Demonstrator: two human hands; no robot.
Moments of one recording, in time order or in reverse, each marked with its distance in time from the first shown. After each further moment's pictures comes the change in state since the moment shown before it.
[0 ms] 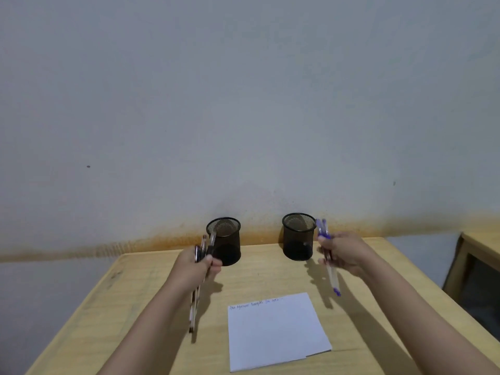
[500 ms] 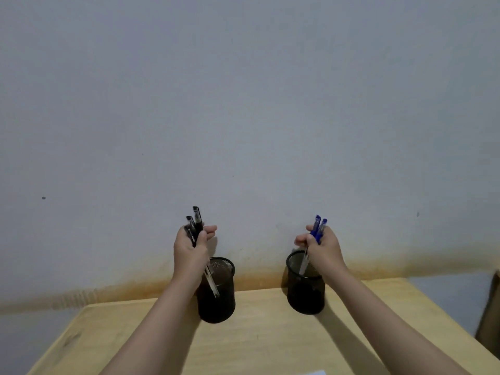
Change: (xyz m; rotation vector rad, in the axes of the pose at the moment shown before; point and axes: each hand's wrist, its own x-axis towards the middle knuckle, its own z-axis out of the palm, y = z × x) left_hand 0.131 0.043 0.039 -0.282 0.236 0.378; right_hand 0.107 -0.029 0.058 0.054 0.196 -0.390
